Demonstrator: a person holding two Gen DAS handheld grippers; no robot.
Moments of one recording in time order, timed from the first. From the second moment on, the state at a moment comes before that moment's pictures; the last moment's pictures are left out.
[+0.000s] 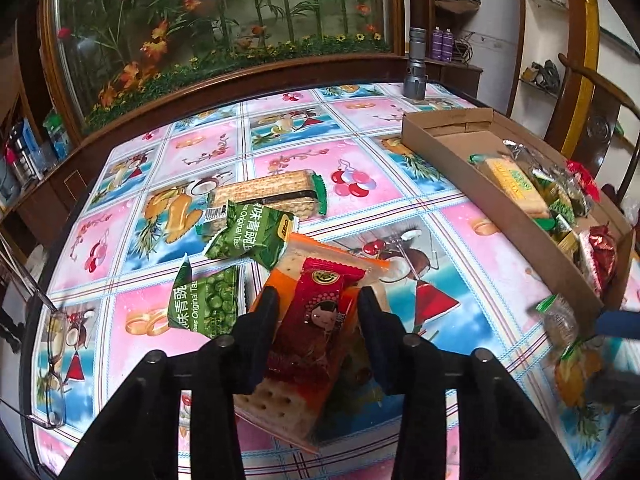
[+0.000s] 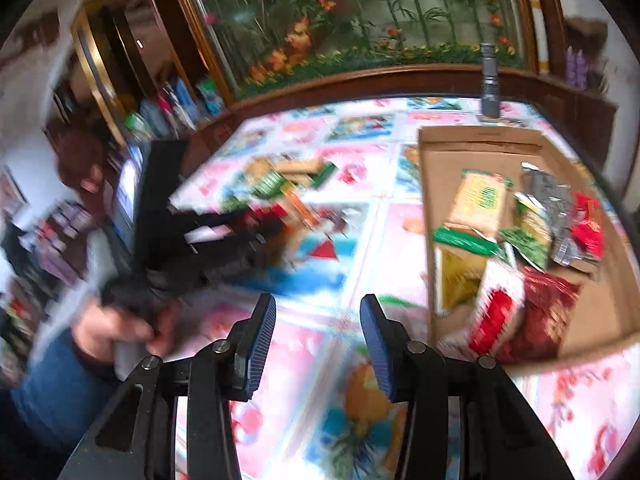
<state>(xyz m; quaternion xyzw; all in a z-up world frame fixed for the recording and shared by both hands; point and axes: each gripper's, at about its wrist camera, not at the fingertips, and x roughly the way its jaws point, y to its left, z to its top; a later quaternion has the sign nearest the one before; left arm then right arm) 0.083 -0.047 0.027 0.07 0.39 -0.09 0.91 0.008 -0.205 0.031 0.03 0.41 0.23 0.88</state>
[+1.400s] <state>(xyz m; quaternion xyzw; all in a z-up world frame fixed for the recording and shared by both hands) 0.080 -0.019 0.044 0.04 0.40 -0.16 0.90 0.064 -0.177 0.015 0.02 0.41 0.20 0.89</state>
